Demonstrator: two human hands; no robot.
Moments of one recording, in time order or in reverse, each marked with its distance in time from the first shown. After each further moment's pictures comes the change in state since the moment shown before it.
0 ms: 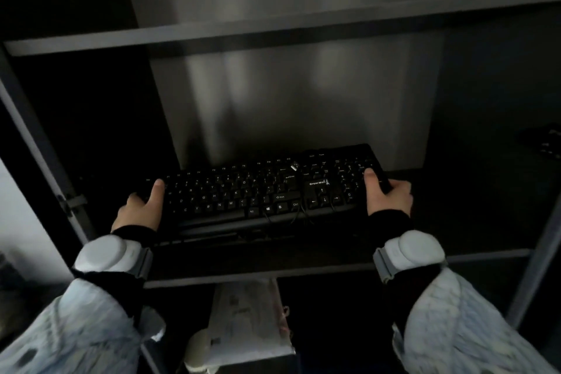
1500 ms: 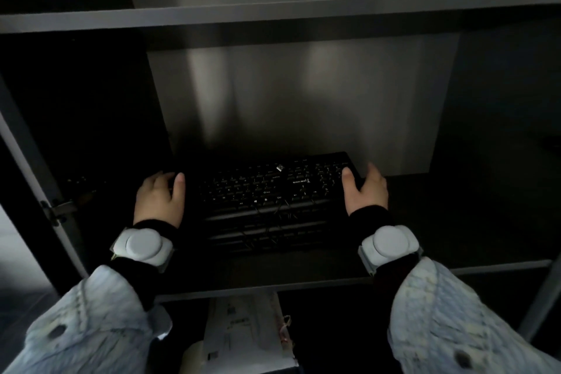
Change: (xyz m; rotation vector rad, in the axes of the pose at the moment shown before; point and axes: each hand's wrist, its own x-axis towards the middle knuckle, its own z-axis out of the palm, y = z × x) left_hand 0.039 0.012 0.034 0.099 0.107 0.444; right_hand -0.004 -0.010 0.063 -0.253 -0.153 -0.261
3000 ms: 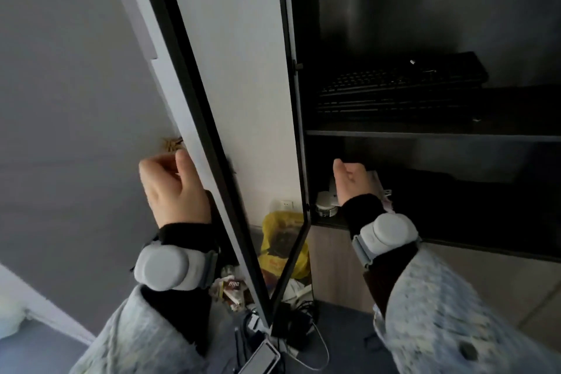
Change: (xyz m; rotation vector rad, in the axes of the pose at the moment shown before) left_hand -0.371 -0.105 -0.336 -0.338 0.603 -0.283; right_hand -0.429 -0.065 -0.006 0.062 -0.540 -0.073
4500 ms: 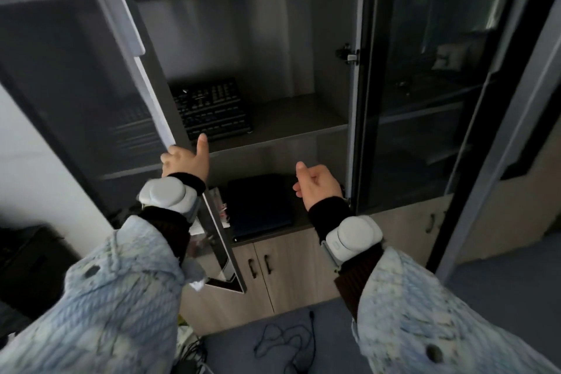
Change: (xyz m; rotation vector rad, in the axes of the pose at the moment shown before) left_hand -0.222 0.186 0.278 0.400 -0.752 -0.003; right_hand -0.022 0.132 -0.333 0.103 0.352 0.211
